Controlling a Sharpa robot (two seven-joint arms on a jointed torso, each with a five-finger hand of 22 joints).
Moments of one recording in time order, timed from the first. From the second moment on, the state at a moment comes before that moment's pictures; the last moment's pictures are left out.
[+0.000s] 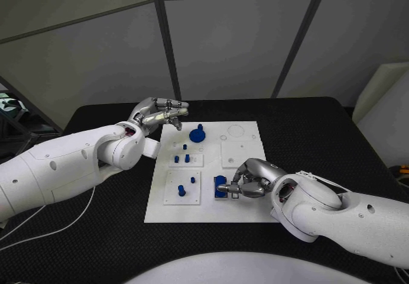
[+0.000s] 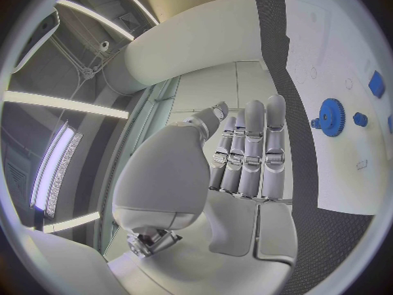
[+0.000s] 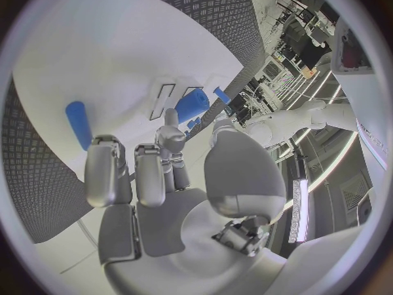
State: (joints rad) left arm 1.10 -0.80 0.03 1.37 -0.16 -0.21 0.35; left_hand 1.38 -0.13 0.43 -0.03 0.13 1.00 0.19 0.12 0.07 1.02 0.12 0.34 0.09 1.10 0.04 0.96 0.47 0.18 1.08 0.13 0.57 0.97; right arm 0.92 -0.88 -0.01 1.88 -1.46 -0.40 -0.56; right_hand 0.99 -0.10 -0.16 0.30 0.19 1.04 0.06 0.42 0.30 1.34 -0.01 1.01 1.07 1.47 -0.06 1.45 1.31 0.05 1.41 0.05 1.42 1.31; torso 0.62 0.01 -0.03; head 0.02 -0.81
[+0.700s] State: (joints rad) left arm 1.10 -0.80 0.03 1.37 -0.16 -0.21 0.34; left_hand 1.38 -0.13 0.42 -0.02 0.13 1.00 0.20 0.12 0.07 1.02 0.13 0.34 0.09 1.10 0.04 0.96 0.46 0.18 1.08 0.13 0.57 0.97; right arm 0.92 -0.86 -0.01 1.85 -1.49 -0.37 -0.57; right_hand 1.21 0.00 -0.12 0.28 0.33 1.04 0.06 0.44 0.32 1.35 -0.02 1.01 1.08 1.47 -0.07 1.45 1.31 0.05 1.42 0.04 1.42 1.31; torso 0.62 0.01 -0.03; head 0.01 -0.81
